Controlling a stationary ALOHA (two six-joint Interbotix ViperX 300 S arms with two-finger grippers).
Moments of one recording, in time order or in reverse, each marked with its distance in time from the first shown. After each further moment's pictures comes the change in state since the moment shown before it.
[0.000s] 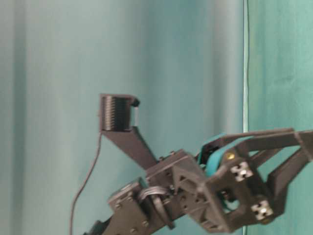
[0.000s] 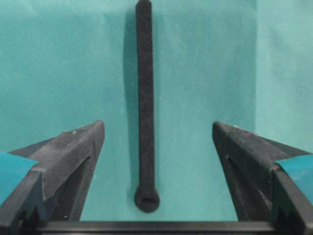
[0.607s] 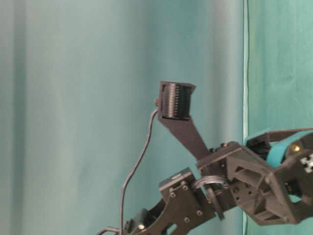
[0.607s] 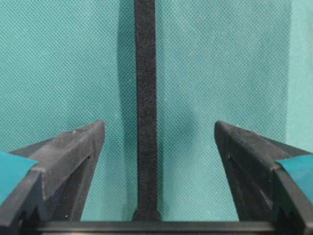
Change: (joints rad) left arm 0.000 0.115 0.003 0.000 -0.063 0.002; right arm 0.000 0.003 0.000 0.000 -0.005 0.000
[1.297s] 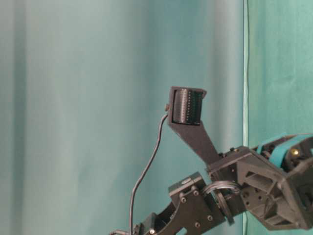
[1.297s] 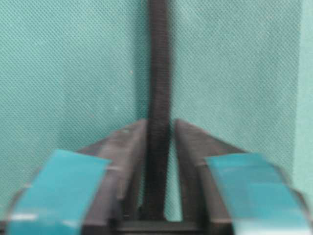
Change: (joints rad) left arm 0.002 0.006 0.025 0.000 -0.029 0.000; right arm 0.000 0.011 0.006 0.000 -0.014 0.000
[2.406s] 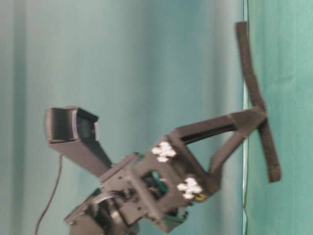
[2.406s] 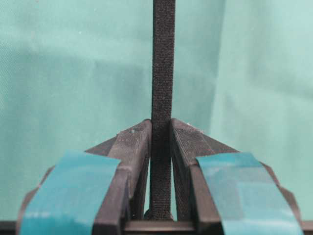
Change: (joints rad) left arm -0.020 -0.236 -0.008 -0.002 0.003 -0.225; right arm 0.000 0.000 0.008 -0.029 -0.046 -0.021
